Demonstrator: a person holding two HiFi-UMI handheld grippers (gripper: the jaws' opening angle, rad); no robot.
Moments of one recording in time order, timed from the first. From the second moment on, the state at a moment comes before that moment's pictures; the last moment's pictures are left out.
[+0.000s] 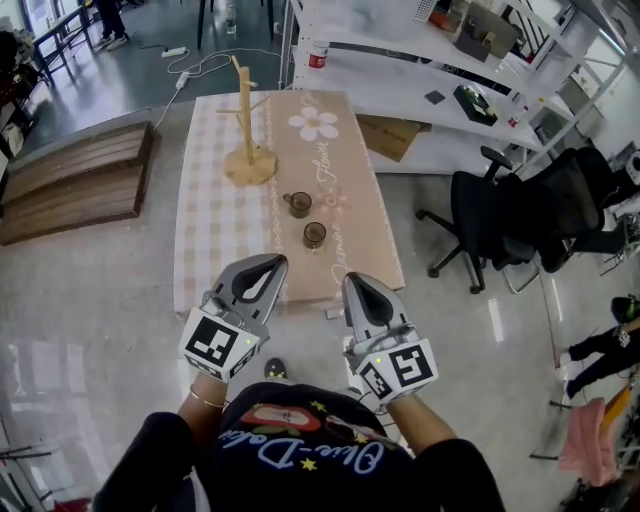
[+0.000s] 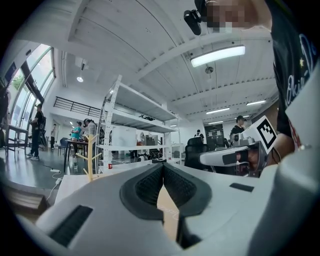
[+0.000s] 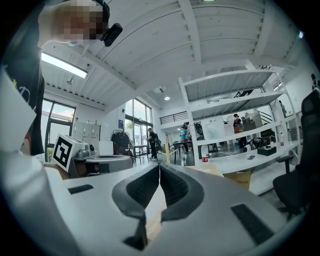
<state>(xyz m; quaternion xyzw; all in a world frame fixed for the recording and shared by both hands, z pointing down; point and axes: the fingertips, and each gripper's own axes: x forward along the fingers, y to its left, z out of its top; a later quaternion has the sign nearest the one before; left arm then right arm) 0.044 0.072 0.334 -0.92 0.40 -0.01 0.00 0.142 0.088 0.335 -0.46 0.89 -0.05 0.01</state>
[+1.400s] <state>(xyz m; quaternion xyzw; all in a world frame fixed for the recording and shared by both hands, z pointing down) -0.008 0.073 0.343 -0.91 0.42 -0.03 0.00 0.110 0.073 0.366 -0.45 0.89 -0.06 -0.02</state>
